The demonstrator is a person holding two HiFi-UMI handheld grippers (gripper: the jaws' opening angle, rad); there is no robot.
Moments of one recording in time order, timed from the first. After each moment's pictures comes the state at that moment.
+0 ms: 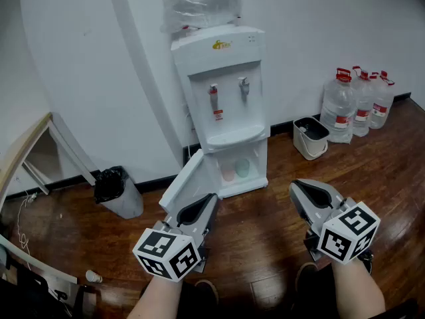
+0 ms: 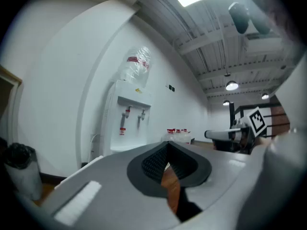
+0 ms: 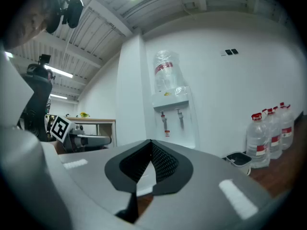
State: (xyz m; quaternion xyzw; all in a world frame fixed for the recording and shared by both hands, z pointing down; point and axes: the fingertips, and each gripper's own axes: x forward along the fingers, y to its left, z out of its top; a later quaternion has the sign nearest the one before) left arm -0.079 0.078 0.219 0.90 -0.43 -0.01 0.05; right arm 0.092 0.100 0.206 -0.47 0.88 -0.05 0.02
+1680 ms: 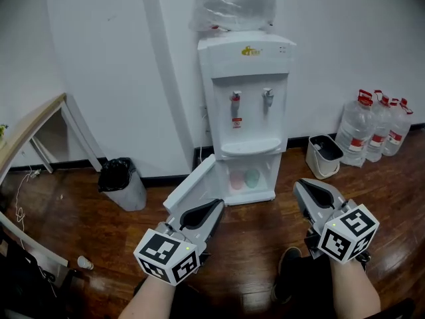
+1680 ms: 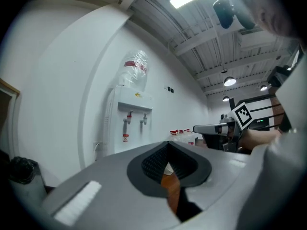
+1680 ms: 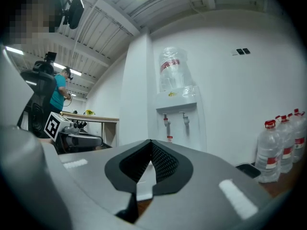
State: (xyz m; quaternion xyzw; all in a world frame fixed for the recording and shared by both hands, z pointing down) left arm -0.089 0.060 0.212 0.90 -0.44 0.00 0.00; right arm 0.078 0.043 0.197 -0.43 0.90 -0.03 0.02
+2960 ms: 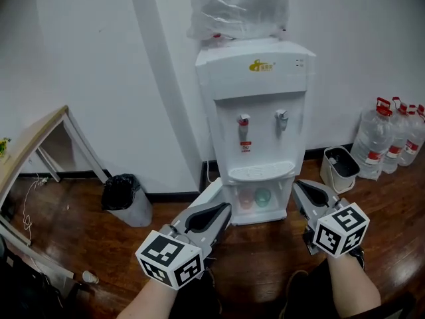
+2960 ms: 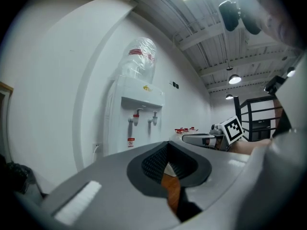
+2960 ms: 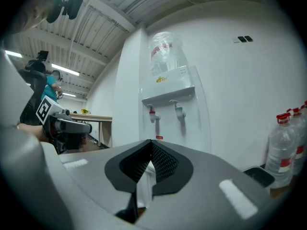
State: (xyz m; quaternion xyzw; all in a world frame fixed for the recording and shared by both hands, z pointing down) left arm -0.082 -0.047 0.199 0.90 -0.44 0.02 0.01; right arm 0.069 -0.102 0.225 -0.42 0.91 -0.03 0.02
